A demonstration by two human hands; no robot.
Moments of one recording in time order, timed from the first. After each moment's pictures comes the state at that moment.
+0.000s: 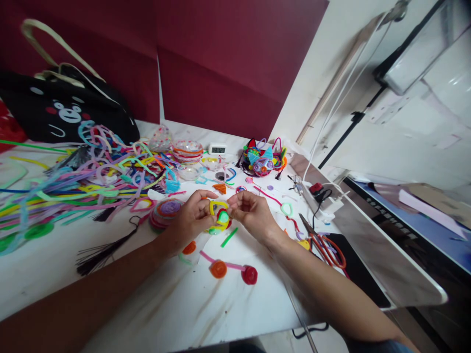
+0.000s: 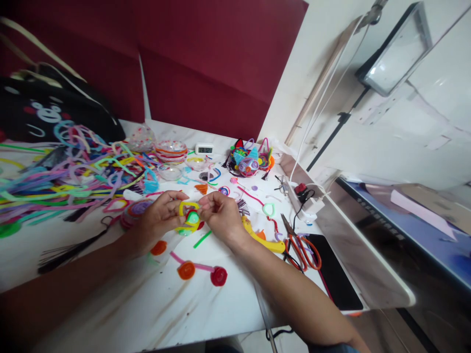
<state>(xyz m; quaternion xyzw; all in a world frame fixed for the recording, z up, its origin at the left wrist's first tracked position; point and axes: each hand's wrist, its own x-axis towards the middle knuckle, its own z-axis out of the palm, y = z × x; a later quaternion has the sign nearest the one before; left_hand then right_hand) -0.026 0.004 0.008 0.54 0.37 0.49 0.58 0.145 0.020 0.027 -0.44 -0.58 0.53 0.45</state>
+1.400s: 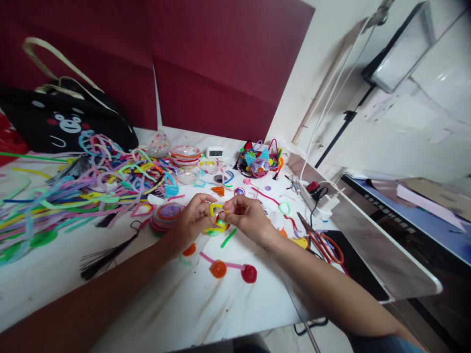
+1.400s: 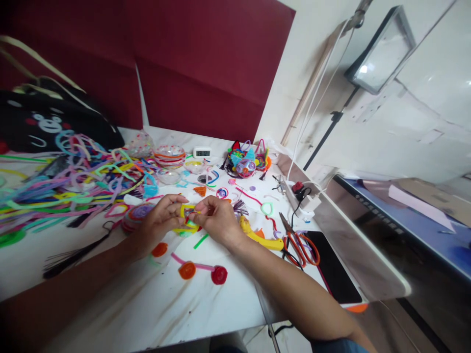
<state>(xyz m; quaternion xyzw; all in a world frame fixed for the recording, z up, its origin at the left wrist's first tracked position) -0.026 0.006 0.003 0.57 0.37 0.49 0.54 0.143 0.015 0.025 -0.46 -0.61 0.50 0.42</state>
